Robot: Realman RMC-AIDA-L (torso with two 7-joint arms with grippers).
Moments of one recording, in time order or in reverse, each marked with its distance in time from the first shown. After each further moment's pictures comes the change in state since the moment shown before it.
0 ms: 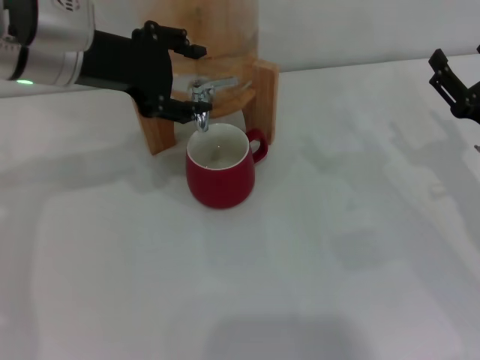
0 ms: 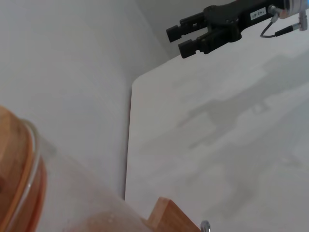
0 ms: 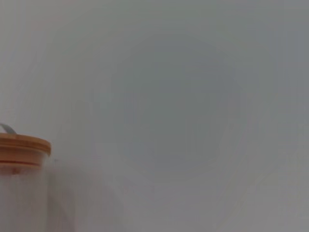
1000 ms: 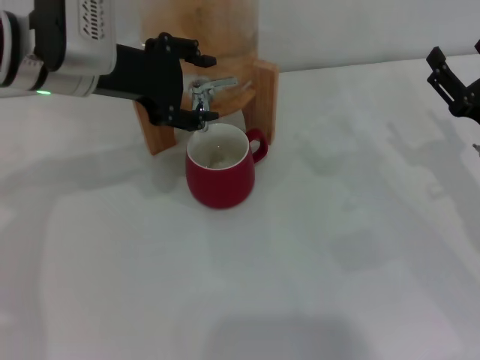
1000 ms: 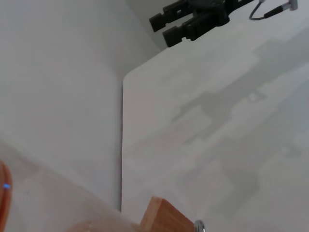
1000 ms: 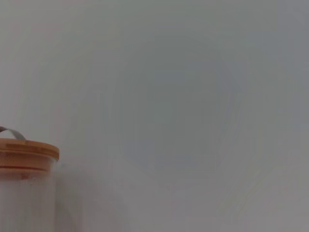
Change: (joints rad) left arm -0.020 -0.024 0.000 -0.062 0.022 -0.056 0.107; right arm 0.003 0.000 -0.007 0.000 0.001 -0.015 0.000
